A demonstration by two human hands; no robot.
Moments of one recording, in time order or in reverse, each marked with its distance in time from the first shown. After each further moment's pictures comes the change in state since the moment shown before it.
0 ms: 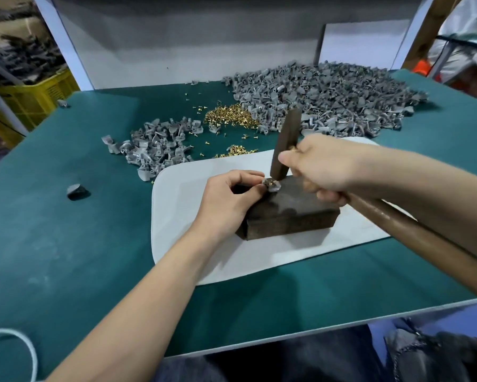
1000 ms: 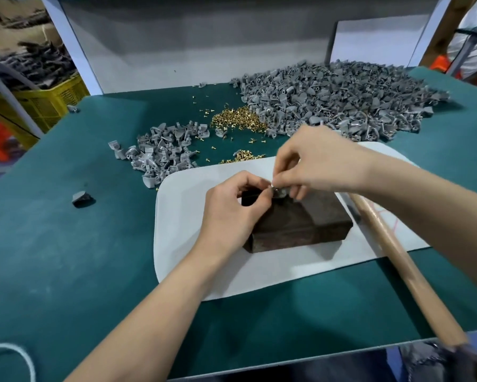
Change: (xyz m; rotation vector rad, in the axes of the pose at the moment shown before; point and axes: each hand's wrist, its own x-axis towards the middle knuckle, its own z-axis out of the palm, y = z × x) left_hand -0.004 0.006 0.000 0.264 0.108 0.200; right_hand 0.046 0.009 -0.005 -0.183 0.008 -0.350
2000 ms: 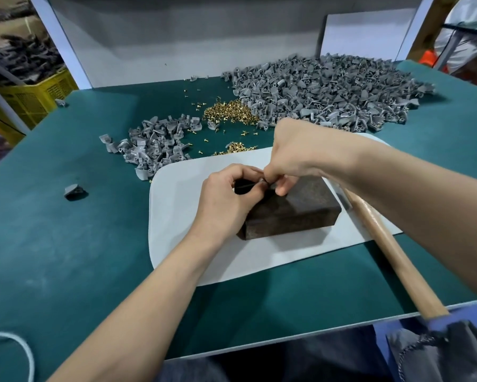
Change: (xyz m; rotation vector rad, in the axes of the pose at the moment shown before) left_hand 0.000 0.001 0.000 -0.032 -0.080 -0.059; right_hand 0.005 -0.023 0.005 0.026 -0.026 0.298
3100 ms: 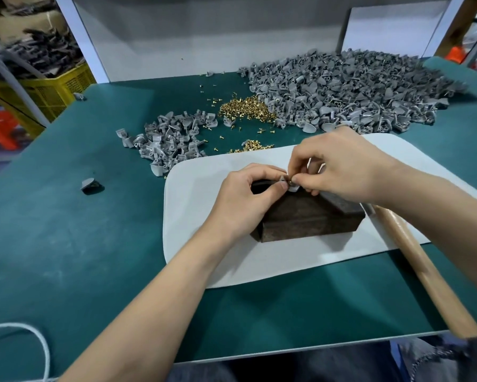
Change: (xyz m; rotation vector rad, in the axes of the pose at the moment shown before) left_hand 0.004 -0.002 -0.003 -0.131 -0.107 -0.003; right_hand -0.011 0.040 0.002 -0.244 0.121 -0.535
